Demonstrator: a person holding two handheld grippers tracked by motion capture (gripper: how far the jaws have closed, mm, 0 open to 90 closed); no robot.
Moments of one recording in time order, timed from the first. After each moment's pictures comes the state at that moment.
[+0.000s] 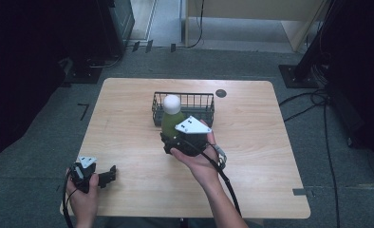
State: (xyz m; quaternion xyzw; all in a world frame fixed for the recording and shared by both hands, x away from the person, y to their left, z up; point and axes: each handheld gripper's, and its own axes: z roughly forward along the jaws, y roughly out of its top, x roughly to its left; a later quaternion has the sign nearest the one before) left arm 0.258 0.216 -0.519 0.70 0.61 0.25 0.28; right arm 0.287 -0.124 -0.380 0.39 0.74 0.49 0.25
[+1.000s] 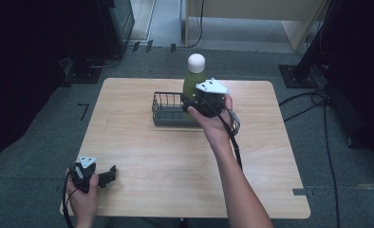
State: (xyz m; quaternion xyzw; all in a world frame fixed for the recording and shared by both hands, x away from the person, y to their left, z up) left arm 0.258 0.216 -0.519 0.70 0.61 0.25 0.28; right arm 0.369 -0.170 -0.337 0.45 0.69 0.48 0.32
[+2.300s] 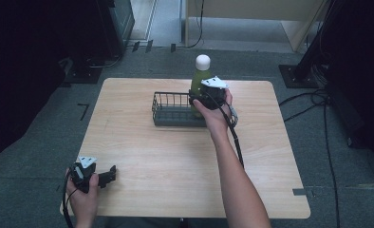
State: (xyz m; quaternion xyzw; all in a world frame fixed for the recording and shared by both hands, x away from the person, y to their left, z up) left arm 0.258 0.216 -0.519 0.70 0.61 0.25 0.28; right arm 0.435 -0.188 -0.398 0.50 0.67 0.45 0.31
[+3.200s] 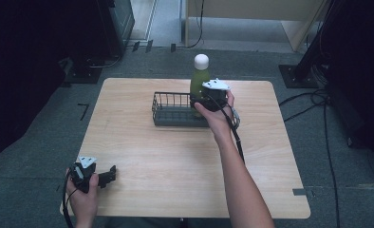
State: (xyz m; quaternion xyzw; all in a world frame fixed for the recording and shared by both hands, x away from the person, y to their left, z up) left arm 0.258 0.216 -0.519 0.70 0.61 0.25 0.28; right arm 0.427 -0.194 -0.399 0.49 0.69 0.44 0.30
